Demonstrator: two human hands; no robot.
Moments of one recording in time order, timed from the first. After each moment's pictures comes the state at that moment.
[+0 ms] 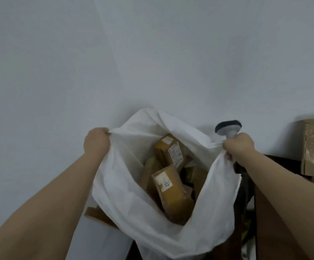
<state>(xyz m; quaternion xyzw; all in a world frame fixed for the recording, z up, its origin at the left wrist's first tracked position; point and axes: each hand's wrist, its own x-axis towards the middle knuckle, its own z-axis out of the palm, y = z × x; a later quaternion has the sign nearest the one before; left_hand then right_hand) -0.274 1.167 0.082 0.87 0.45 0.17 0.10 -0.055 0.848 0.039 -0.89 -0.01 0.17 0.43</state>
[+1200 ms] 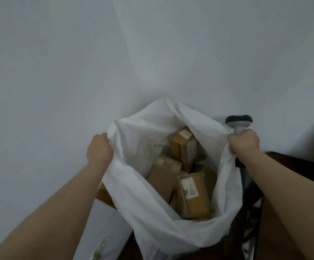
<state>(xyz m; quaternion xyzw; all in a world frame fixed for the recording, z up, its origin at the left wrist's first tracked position) -0.310 1.129 0.044 0.84 0.53 0.12 0.07 -0.025 0.864 -0.006 -0.86 -0.01 0.18 0.47</state>
